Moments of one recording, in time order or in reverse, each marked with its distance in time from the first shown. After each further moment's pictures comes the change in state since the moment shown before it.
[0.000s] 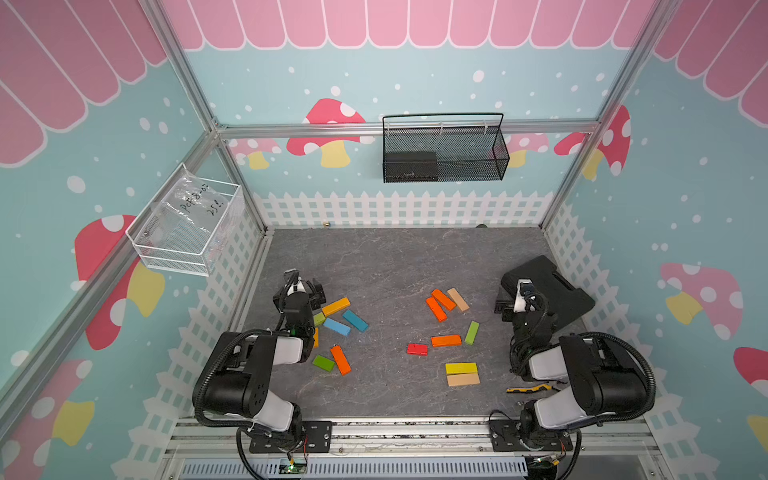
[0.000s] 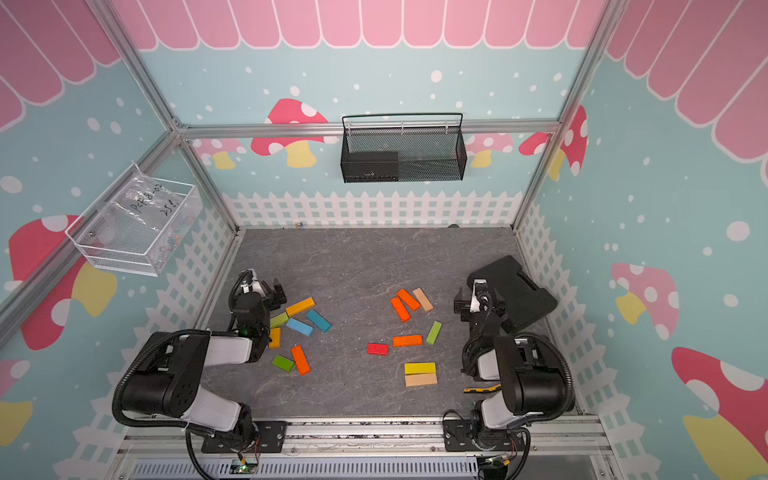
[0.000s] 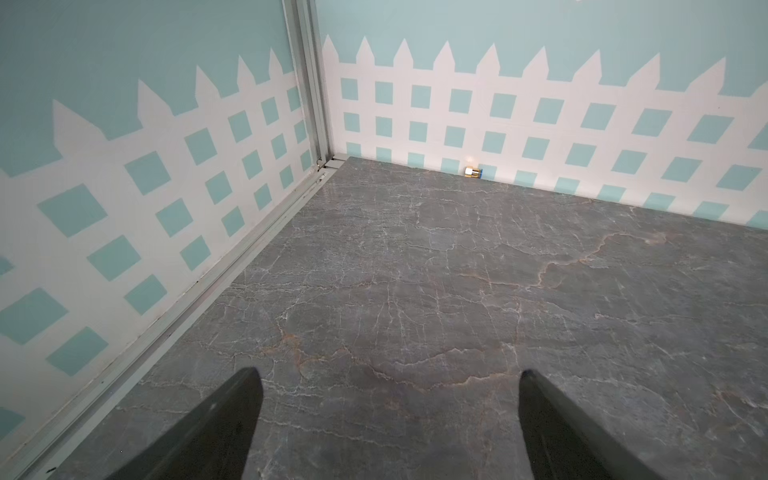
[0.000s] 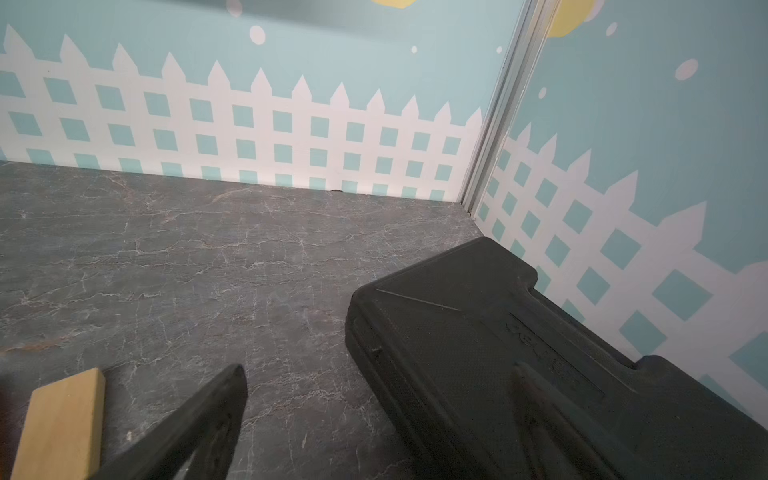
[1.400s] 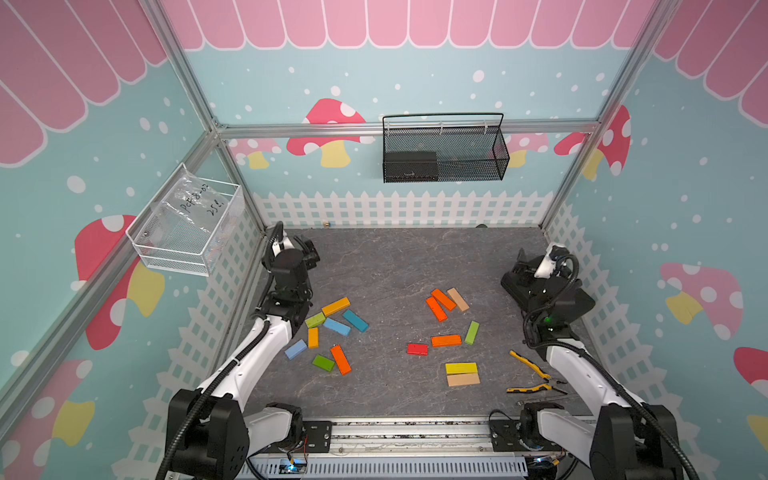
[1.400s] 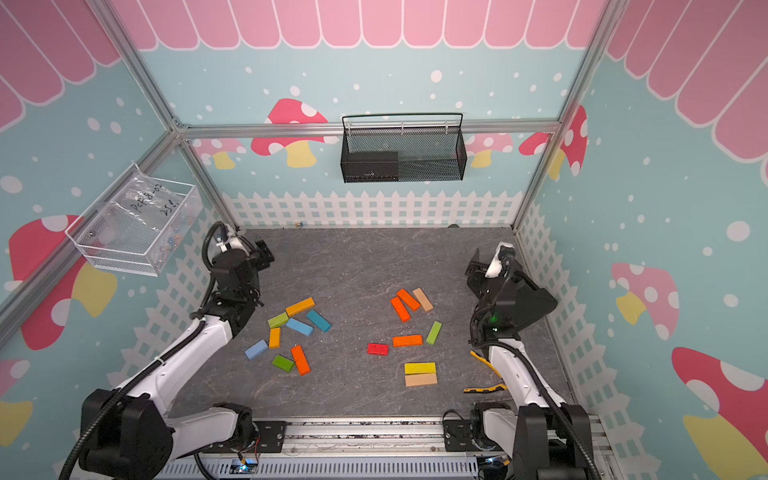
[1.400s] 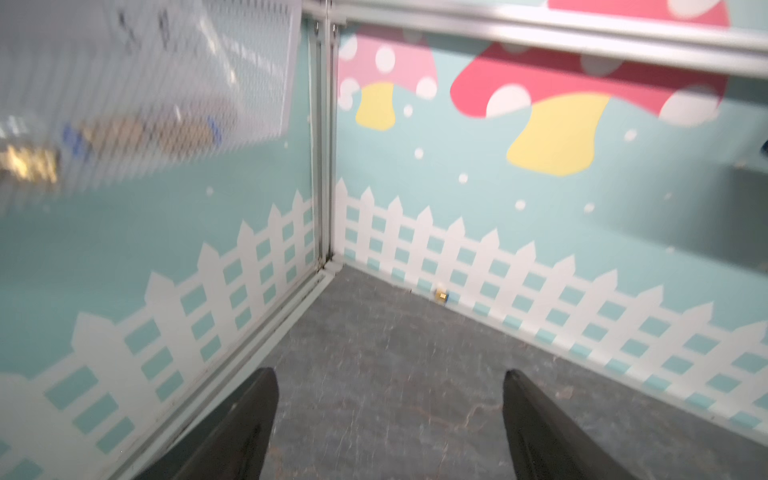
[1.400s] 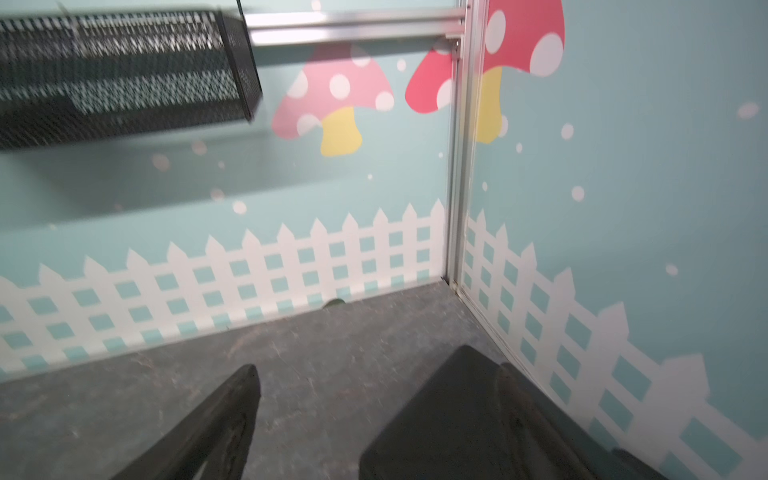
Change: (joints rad) left arm -0.085 -0.308 0.610 -0.811 -0.138 -0.129; right arm 0.002 -0.423 0.463 -0.784 0.058 0.263
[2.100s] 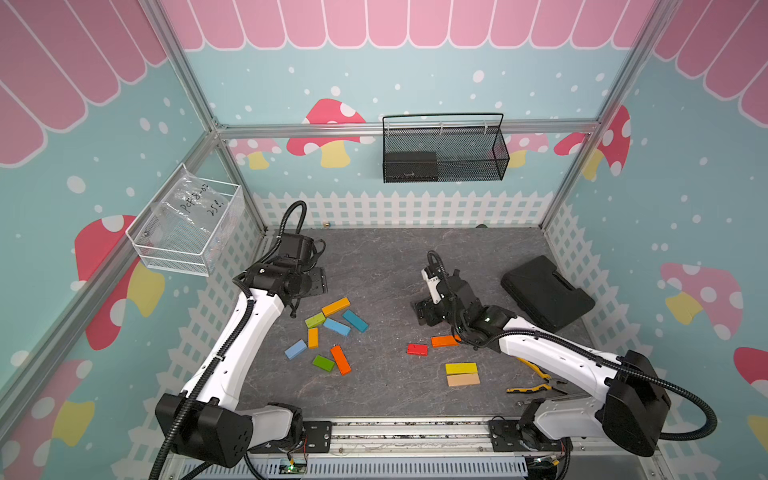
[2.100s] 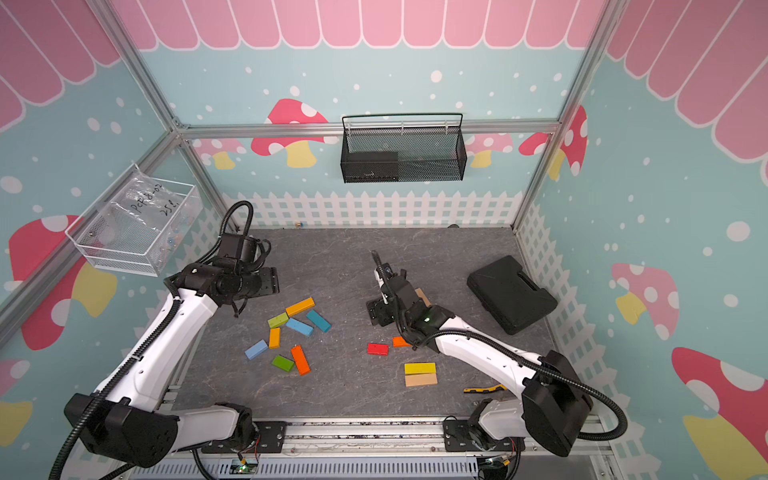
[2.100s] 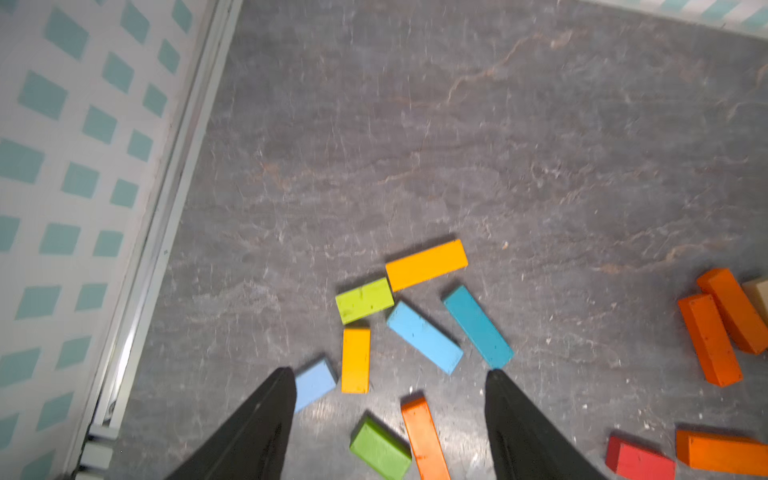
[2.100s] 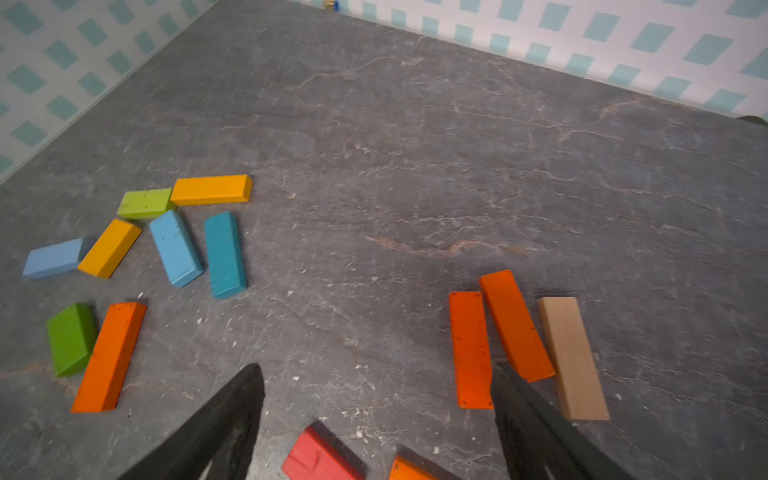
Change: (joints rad) left arm -0.027 0.077 0.333 -1.155 0.359 -0.146; right arm 0.823 0.247 0.288 -0.713 -0.017 0.098
